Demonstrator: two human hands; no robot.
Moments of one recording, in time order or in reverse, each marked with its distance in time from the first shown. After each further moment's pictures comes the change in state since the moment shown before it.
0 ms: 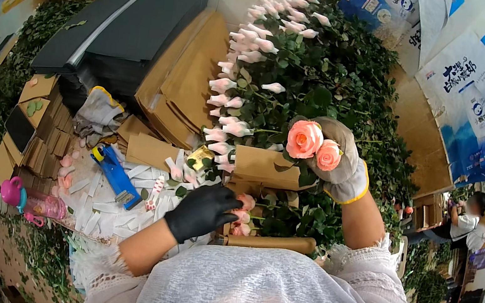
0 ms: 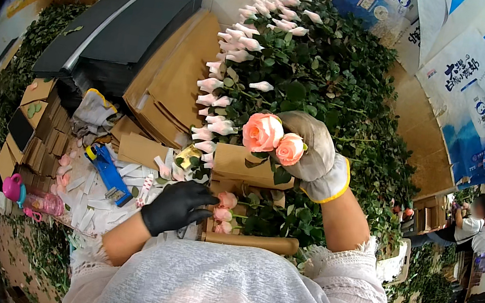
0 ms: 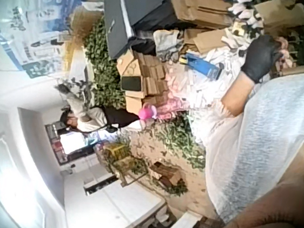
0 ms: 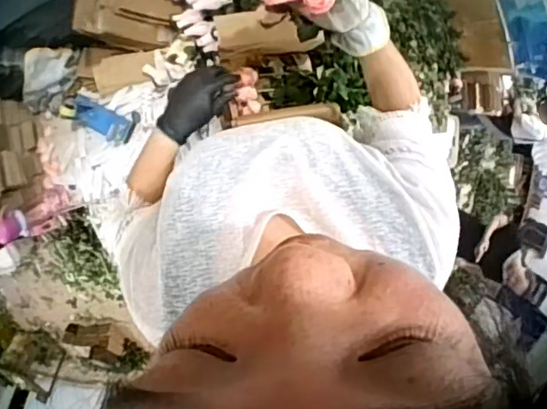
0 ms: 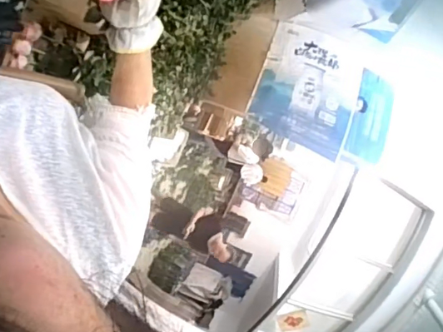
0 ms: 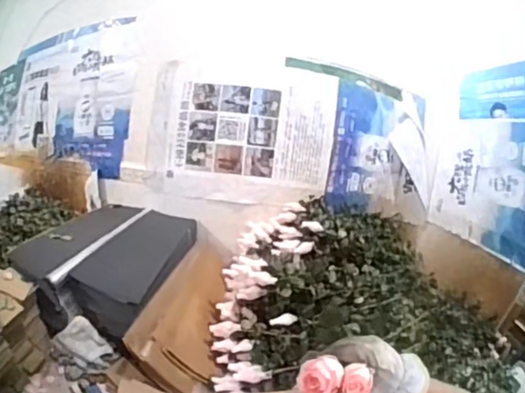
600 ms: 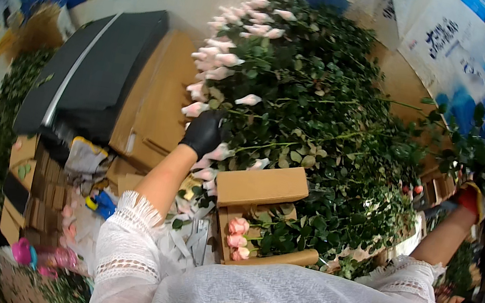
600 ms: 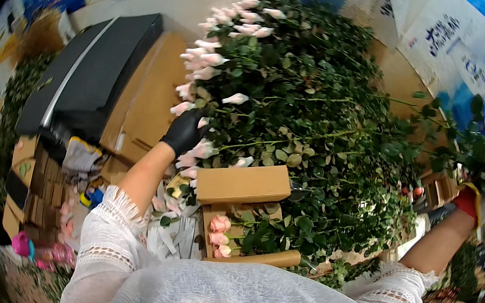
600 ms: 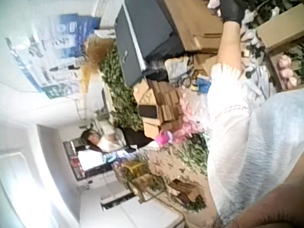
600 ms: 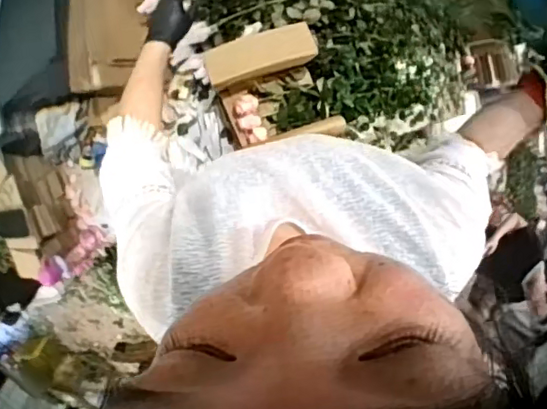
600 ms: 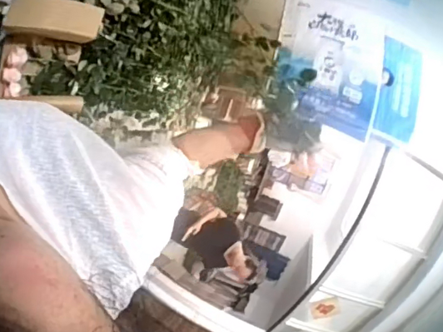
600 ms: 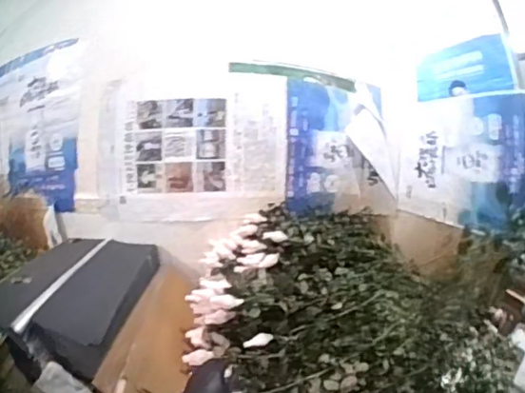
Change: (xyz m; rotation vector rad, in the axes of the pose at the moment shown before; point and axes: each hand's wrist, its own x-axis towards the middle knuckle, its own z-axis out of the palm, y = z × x) left_hand 0.186 -0.146 -0.026 0.284 0.235 -0.176; right_hand -0.200 -0.017 -0.260 0.128 1.342 0.142
